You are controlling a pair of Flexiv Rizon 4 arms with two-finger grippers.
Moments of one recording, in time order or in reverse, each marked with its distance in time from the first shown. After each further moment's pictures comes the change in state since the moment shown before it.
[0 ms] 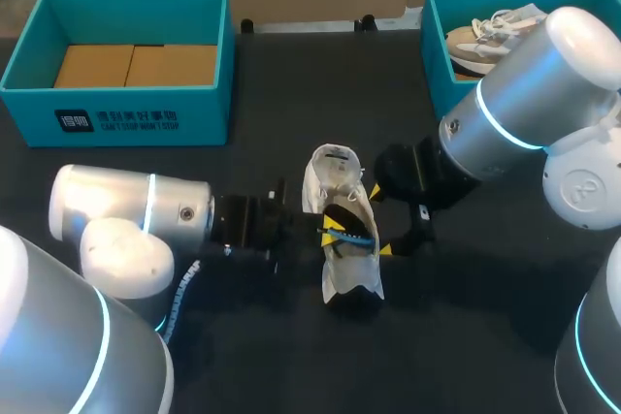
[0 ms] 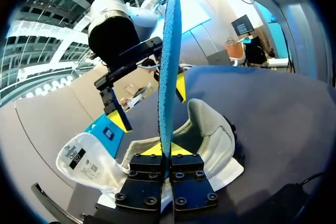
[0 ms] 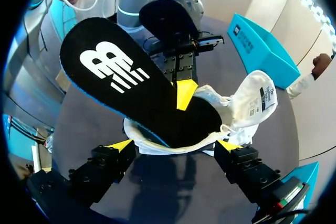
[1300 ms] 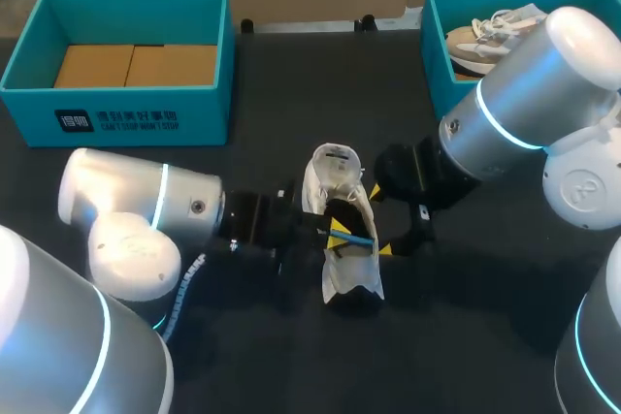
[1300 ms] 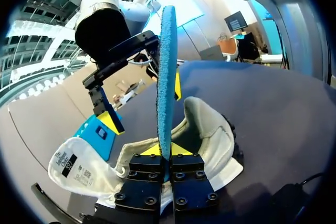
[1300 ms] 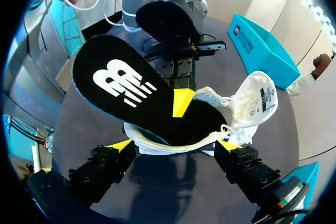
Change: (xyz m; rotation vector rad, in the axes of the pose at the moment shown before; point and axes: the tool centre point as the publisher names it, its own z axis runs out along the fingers) left arm 0.003 0.001 0.009 -0.046 0.066 0.026; right arm 0.000 0.000 0.000 0.000 0.000 0.000
